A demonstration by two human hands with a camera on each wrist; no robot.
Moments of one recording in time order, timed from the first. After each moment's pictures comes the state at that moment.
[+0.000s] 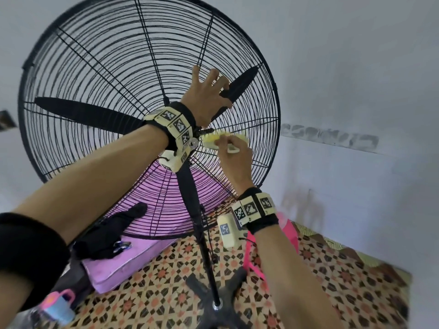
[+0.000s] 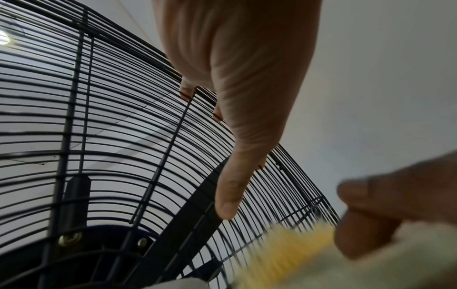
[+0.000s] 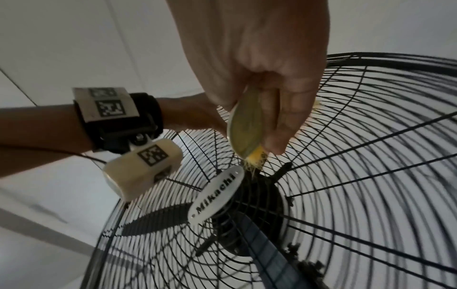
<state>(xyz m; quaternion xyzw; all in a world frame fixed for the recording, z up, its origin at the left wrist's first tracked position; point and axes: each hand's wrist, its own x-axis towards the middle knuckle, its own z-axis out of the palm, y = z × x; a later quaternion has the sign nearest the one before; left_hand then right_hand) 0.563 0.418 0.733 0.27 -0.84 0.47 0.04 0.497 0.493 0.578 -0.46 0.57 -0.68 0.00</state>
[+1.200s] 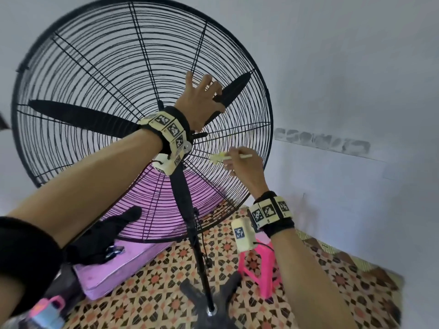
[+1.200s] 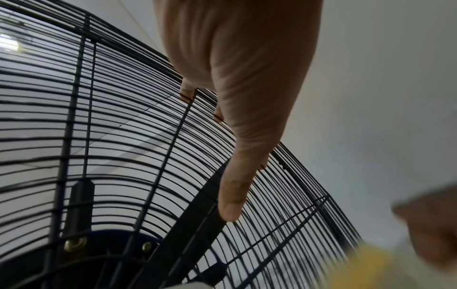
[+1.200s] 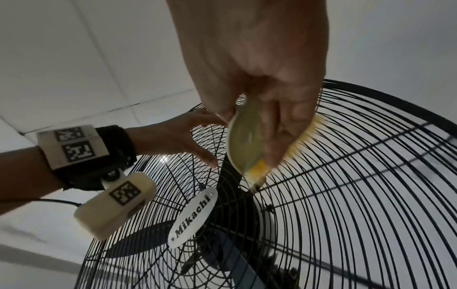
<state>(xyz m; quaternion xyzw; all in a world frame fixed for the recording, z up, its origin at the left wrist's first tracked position) 0.563 0.418 0.734 0.28 -0.83 0.48 0.03 0.454 0.518 0.572 -0.45 0.59 -0.65 0.15</state>
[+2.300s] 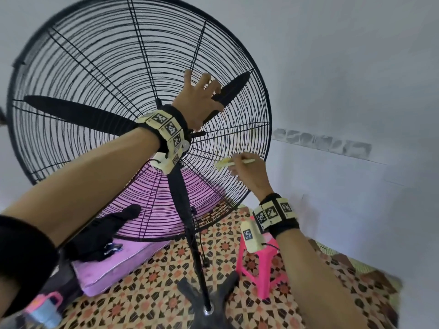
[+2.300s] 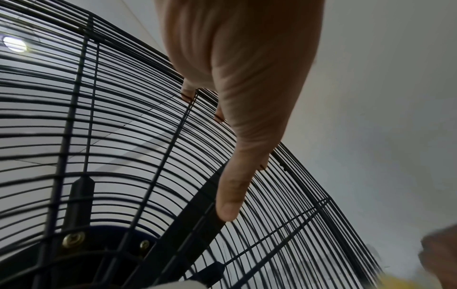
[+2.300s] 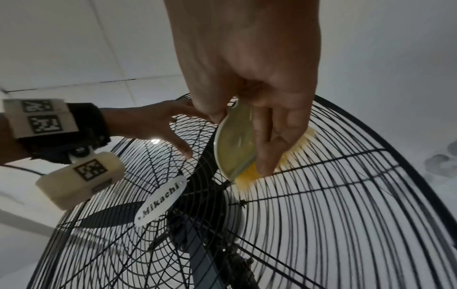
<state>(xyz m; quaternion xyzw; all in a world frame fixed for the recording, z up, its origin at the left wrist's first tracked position) 0.561 0.416 0.734 0.29 -0.83 0.47 0.03 0.429 0.513 0.555 -0.49 0.63 -0.60 0.11</state>
